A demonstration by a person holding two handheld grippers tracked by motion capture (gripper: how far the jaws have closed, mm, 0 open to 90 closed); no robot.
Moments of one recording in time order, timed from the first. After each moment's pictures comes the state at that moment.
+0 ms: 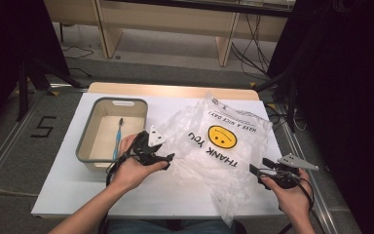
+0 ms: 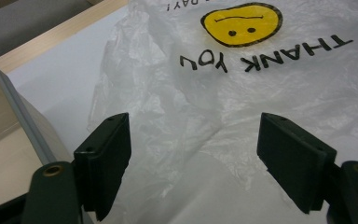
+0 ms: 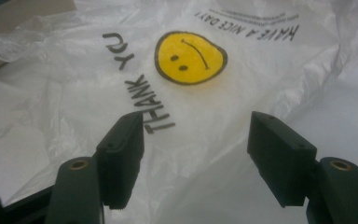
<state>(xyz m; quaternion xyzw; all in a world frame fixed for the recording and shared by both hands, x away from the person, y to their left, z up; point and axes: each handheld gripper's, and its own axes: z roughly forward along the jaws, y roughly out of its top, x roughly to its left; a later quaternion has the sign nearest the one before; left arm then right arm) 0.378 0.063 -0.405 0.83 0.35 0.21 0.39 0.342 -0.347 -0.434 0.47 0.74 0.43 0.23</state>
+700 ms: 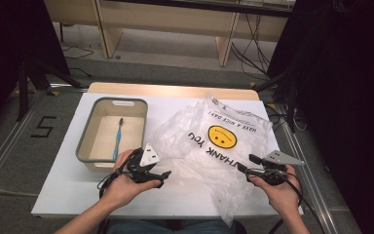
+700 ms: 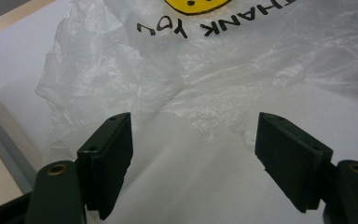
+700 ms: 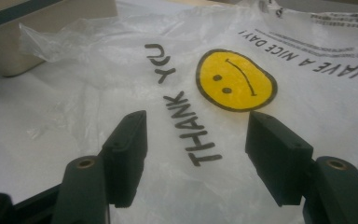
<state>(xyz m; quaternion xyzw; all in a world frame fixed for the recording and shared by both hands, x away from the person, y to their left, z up) 0.348 0.074 -0.435 0.84 0.31 0.18 0.40 0.352 -0.315 -0.433 0.41 0.77 0.44 0.21</state>
